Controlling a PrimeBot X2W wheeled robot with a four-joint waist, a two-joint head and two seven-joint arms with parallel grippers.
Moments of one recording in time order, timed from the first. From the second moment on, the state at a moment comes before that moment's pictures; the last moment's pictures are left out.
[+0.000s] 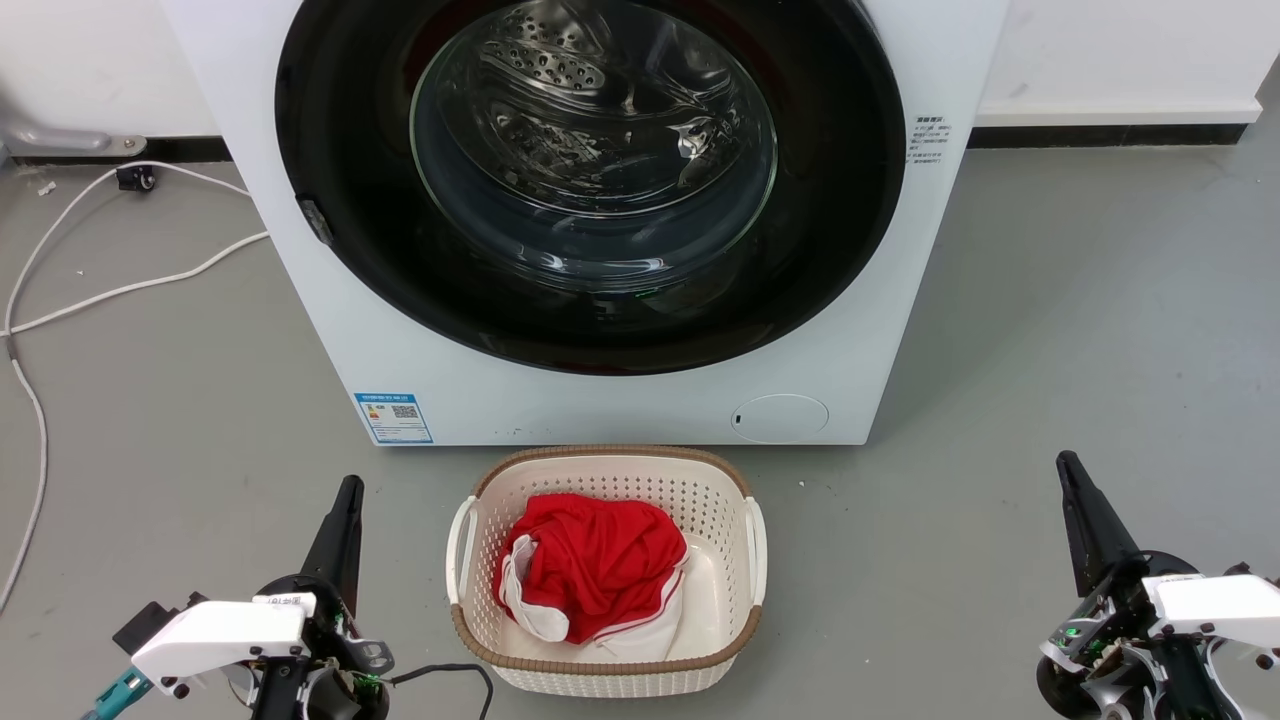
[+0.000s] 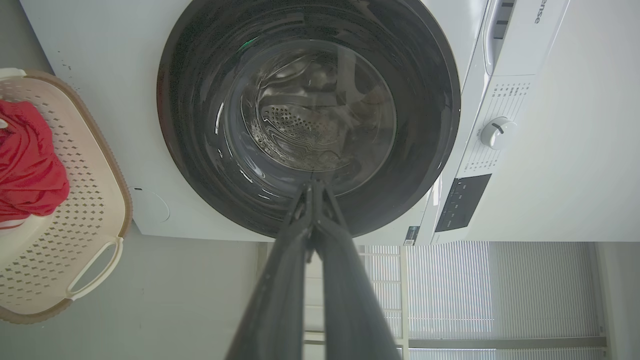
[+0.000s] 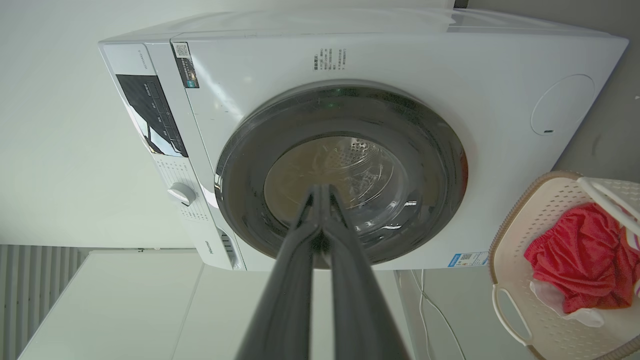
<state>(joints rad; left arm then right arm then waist) -0.10 0.06 0.11 0.25 -1.62 -0.13 0.11 -0.10 -0.06 -0.11 0.25 1.62 0.13 0.11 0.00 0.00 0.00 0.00</state>
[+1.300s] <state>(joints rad) -0.07 0.05 0.07 0.20 -1.45 -0.13 0.01 -0.06 -0.05 -0.09 0.19 1.42 0.13 0.02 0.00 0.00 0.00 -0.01</state>
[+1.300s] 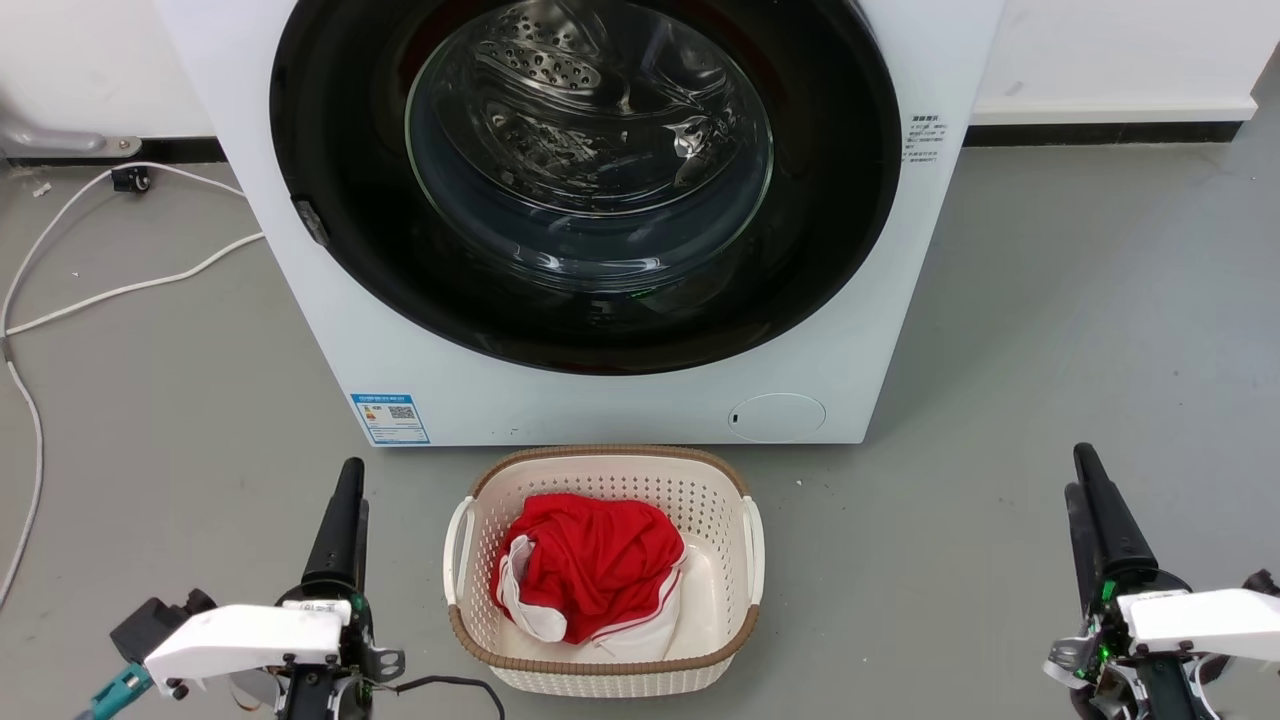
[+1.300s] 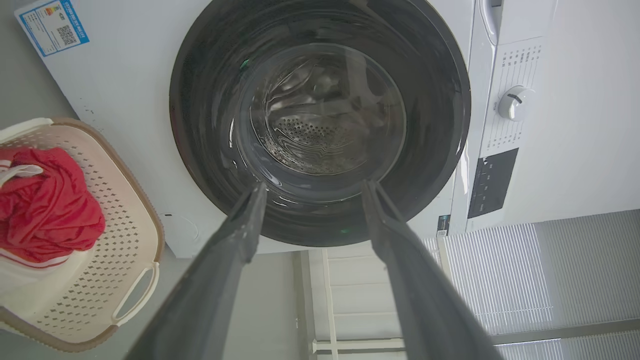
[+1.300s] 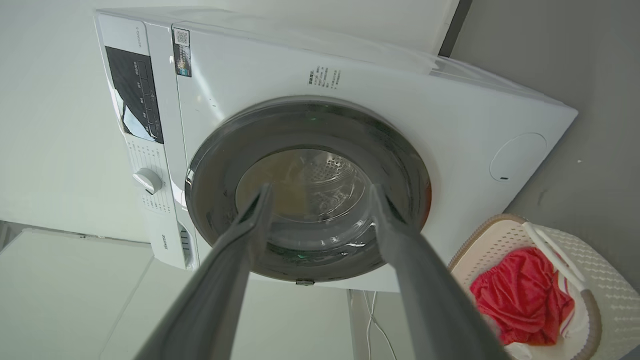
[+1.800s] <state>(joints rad) -0.08 0.05 0.06 0.11 -1.11 -0.13 -0.04 -0.04 -0.05 -0.05 0.10 1.04 0.13 -0.04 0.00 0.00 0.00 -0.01</state>
